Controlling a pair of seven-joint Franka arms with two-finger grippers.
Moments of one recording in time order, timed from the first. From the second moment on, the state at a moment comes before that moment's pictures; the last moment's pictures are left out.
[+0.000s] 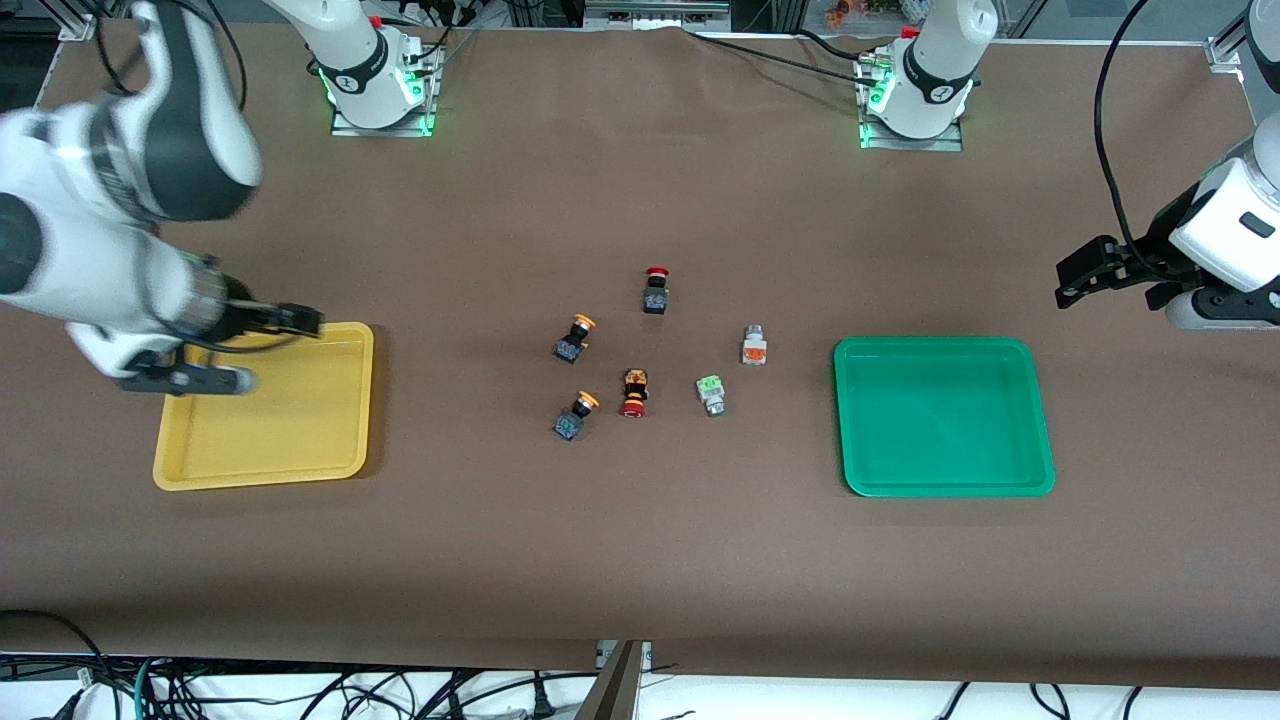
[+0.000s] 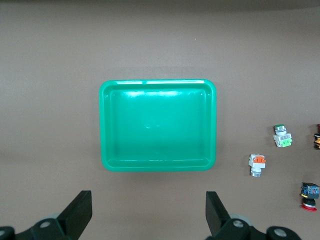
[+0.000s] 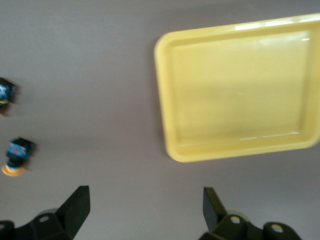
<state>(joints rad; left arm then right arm) -0.12 0.13 0.06 -1.47 -0.01 1.62 -0.07 0.20 0.33 0.00 -1.58 0.01 1.74 0.26</state>
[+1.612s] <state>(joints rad) -0.22 0.31 0.05 -1.46 -0.12 1.77 -0.07 0.66 0.71 0.01 -1.70 0.02 2.36 1.14</state>
